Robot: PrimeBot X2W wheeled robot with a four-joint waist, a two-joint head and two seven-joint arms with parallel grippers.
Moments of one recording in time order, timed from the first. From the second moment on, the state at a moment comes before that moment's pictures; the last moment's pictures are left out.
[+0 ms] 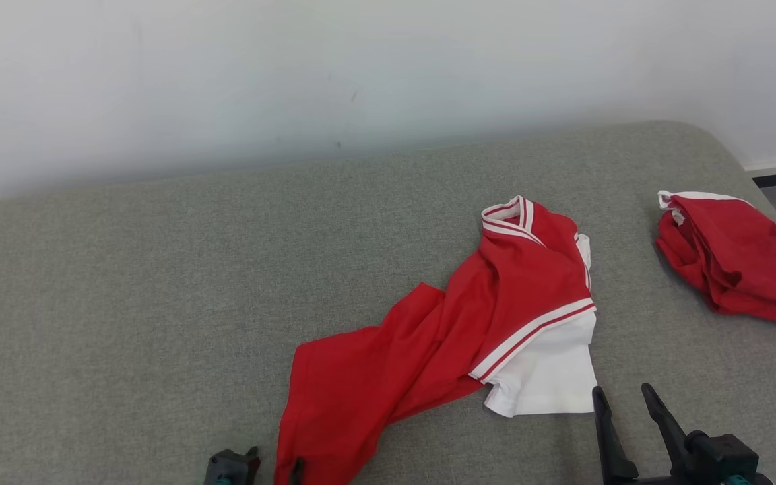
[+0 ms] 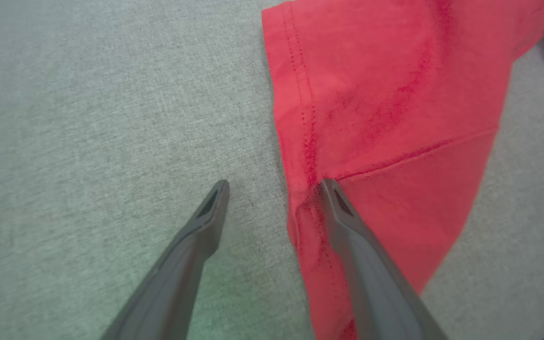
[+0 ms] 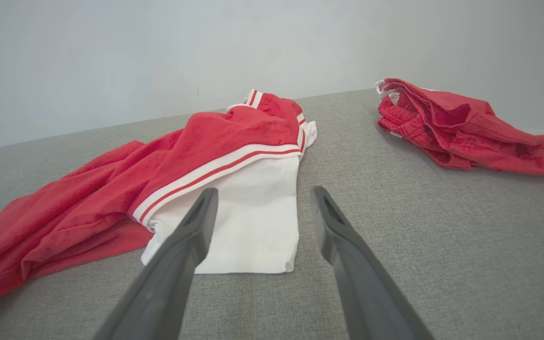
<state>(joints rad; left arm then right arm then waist) -0.16 0.17 -0.38 0.55 -0.25 -0.05 -0.03 0.02 -0.08 0.04 0.27 0.19 0.13 -0.22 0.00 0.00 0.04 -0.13</state>
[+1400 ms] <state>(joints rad) -0.07 0.19 -0.45 0.33 -0.32 -0.05 0.10 0.02 -0.09 0.05 0.27 0.19 0.13 -0.21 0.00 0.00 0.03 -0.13</state>
